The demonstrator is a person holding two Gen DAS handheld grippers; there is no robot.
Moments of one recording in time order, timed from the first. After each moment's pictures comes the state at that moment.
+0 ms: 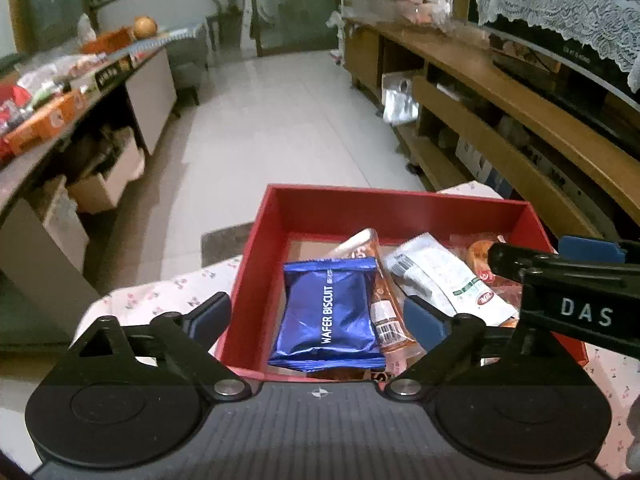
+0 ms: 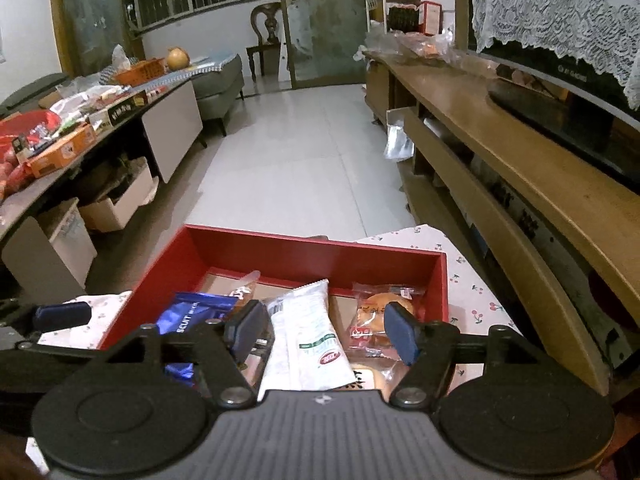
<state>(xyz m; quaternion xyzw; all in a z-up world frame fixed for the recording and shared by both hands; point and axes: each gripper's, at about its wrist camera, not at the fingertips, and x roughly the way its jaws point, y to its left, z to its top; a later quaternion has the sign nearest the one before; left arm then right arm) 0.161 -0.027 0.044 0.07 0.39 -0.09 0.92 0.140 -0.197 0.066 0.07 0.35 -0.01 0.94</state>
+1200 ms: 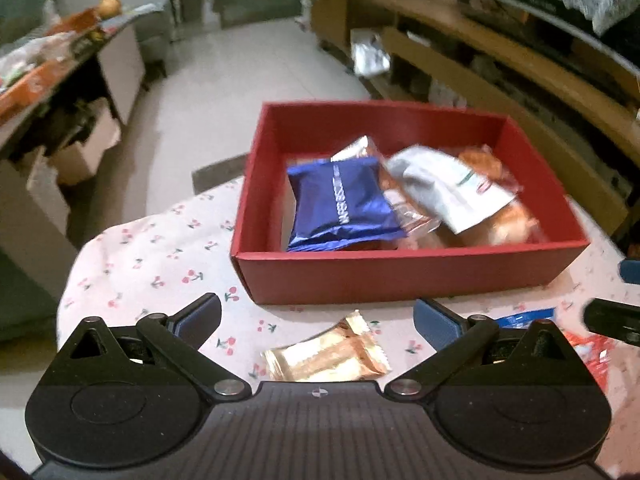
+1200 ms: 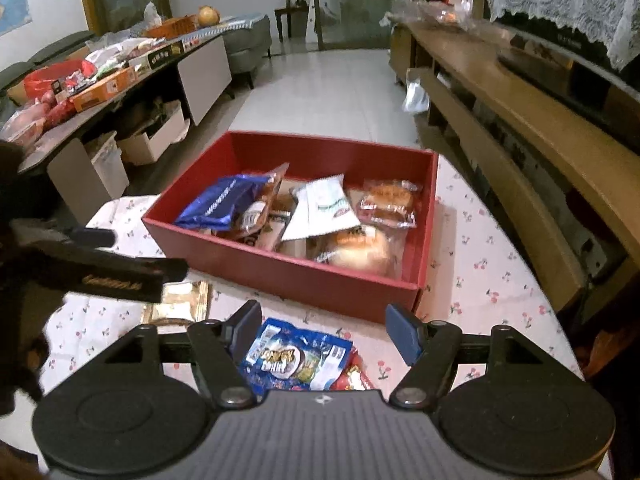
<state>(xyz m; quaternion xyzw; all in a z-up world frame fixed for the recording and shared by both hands) 0.140 0.013 -0.002 0.10 0.44 -0.15 0.88 0.043 -0.192 0.041 0.05 0.42 0.04 0.91</state>
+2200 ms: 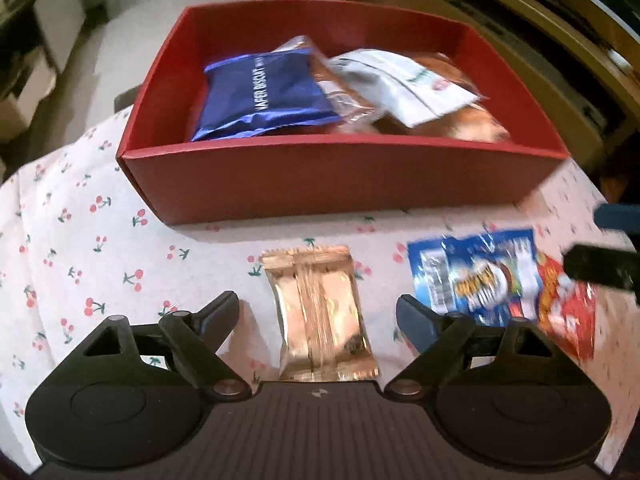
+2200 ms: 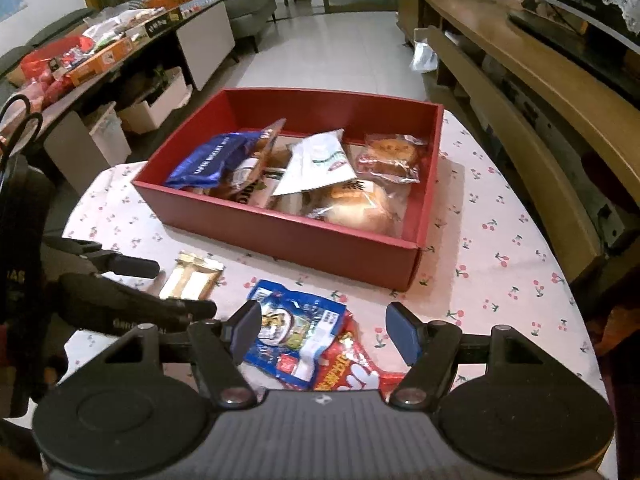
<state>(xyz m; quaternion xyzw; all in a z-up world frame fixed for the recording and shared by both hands) 0.121 -0.003 -0.044 0.09 0.52 -0.20 0.82 0.051 -0.205 0.024 0.06 0.46 0.05 0.88</state>
